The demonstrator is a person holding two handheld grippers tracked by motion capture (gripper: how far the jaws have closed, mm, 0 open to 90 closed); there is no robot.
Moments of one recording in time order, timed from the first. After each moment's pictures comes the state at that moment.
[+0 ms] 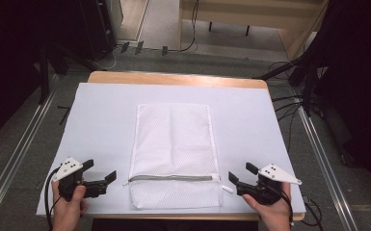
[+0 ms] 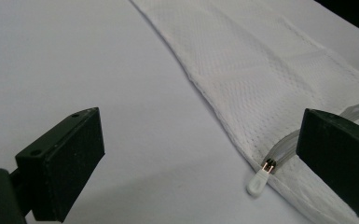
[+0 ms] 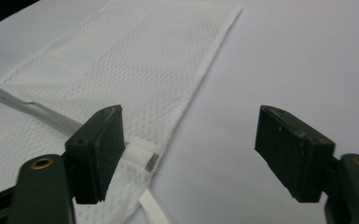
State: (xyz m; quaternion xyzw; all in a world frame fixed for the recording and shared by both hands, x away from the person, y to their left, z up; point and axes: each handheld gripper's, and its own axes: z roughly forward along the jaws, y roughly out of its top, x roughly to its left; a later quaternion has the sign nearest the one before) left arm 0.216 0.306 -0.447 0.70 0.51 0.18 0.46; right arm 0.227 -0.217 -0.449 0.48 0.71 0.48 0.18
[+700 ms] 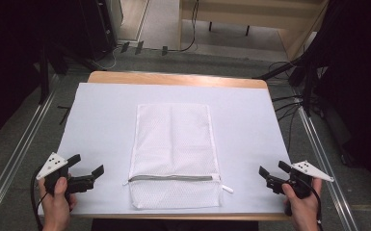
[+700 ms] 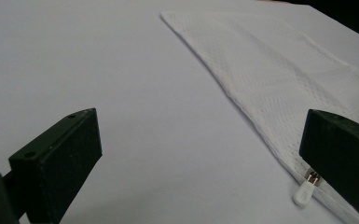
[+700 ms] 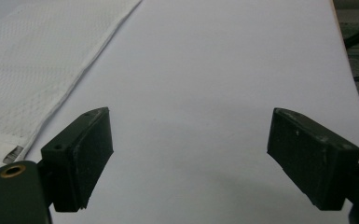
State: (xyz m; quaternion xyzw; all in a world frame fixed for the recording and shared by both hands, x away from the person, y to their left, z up) left arm 0.222 0.336 -0.446 0.68 0.52 0.21 0.47; right arm 0.246 -0.302 -0.470 0.55 0.67 0.45 0.21
